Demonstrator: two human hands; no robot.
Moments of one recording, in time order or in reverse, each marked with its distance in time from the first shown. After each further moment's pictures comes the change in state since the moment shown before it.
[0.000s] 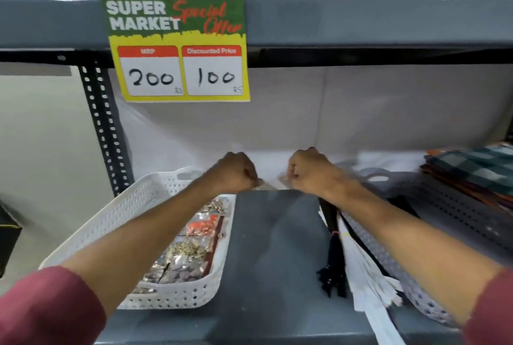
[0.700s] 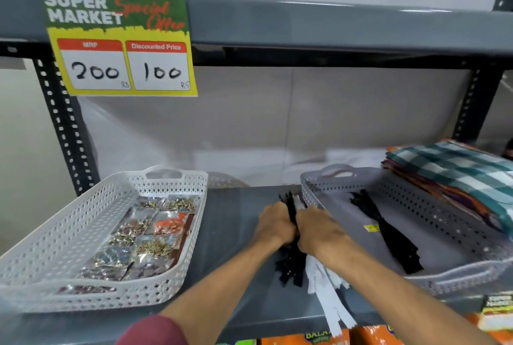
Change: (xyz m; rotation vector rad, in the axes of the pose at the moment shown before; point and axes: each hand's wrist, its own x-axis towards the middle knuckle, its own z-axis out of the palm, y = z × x) left_hand -0.020 0.110 0.133 -0.278 -0.107 -0.190; right_hand -0.104 0.039 0.025 -0.247 -0.280 0.226
